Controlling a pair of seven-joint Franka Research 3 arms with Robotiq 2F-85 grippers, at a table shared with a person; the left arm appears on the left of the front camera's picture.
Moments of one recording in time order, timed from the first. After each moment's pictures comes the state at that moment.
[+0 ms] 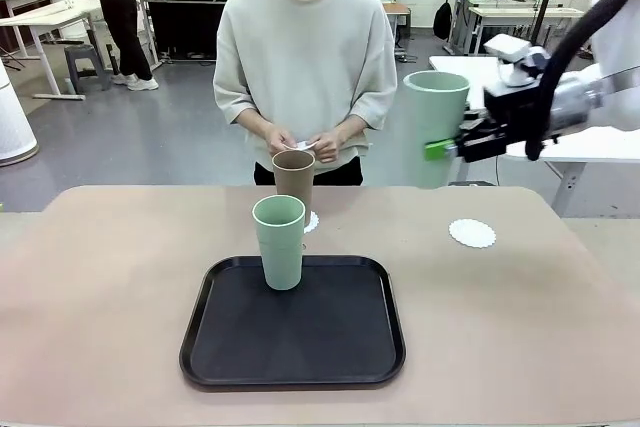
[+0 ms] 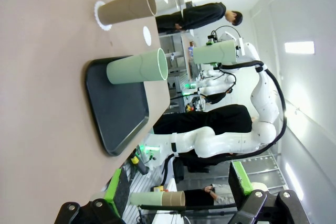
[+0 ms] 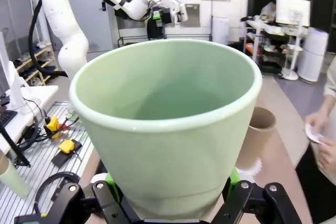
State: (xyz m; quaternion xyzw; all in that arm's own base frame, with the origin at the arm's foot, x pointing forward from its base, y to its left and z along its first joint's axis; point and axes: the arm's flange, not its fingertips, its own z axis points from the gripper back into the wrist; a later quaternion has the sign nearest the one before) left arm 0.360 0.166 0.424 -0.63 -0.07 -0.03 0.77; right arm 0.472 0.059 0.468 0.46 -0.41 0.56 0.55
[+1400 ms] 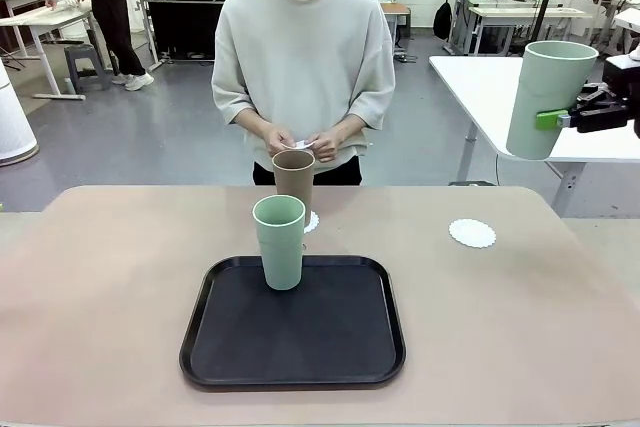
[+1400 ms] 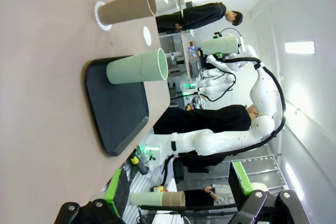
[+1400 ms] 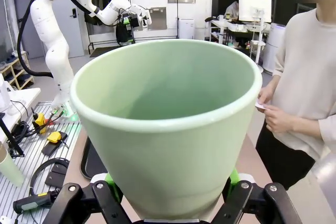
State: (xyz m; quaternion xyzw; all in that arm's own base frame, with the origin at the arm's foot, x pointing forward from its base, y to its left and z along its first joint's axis) left arm 0.360 0.166 0.424 -0.63 -0.07 -0.03 0.77; right arm 0.478 -0.088 0.496 0.42 -0.45 0.52 0.59
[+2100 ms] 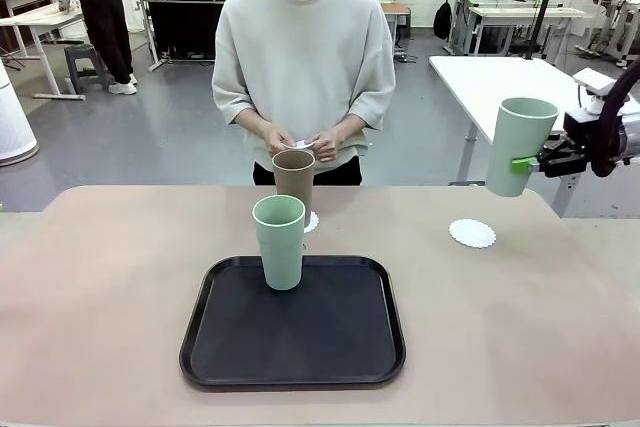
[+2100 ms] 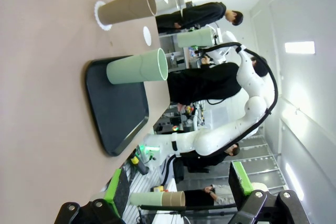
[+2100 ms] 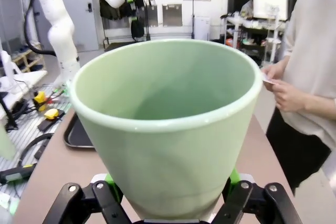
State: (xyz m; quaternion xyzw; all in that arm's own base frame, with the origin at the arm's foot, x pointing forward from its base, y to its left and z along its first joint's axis) left arm 0.360 0.166 0.424 -0.63 -0.07 -0.03 0.77; right arm 0.545 -0.095 0.380 0.45 -0.43 0.55 0.56
